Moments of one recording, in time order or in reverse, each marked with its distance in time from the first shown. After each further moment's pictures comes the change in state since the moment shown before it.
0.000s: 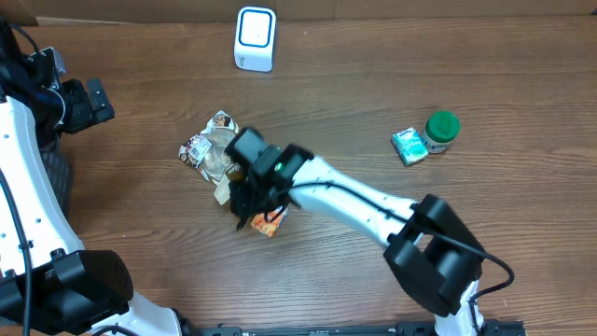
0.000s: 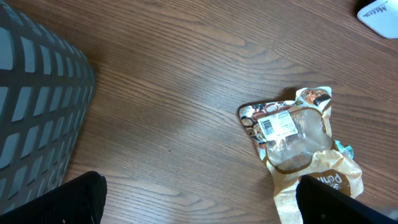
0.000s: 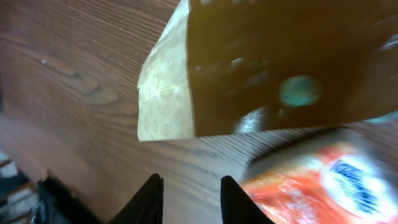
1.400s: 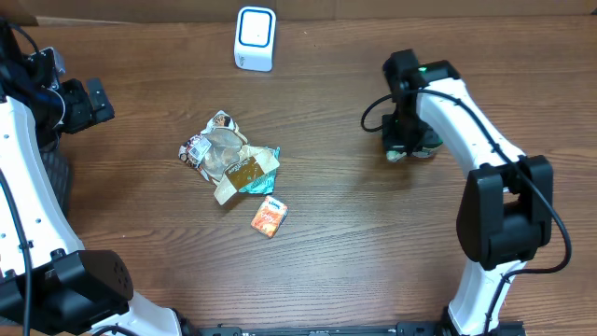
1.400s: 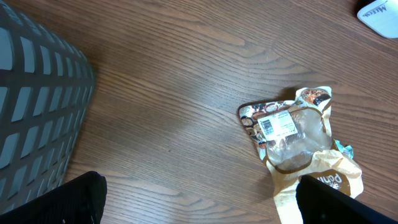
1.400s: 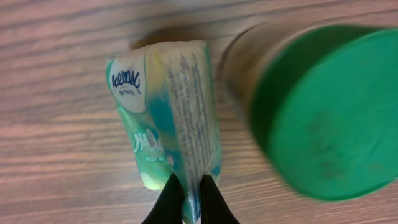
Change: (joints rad) left arm 0.000 0.000 0.000 0.000 0.000 0.000; right arm -0.689 0.000 0.104 -0.505 0.435 -0.377
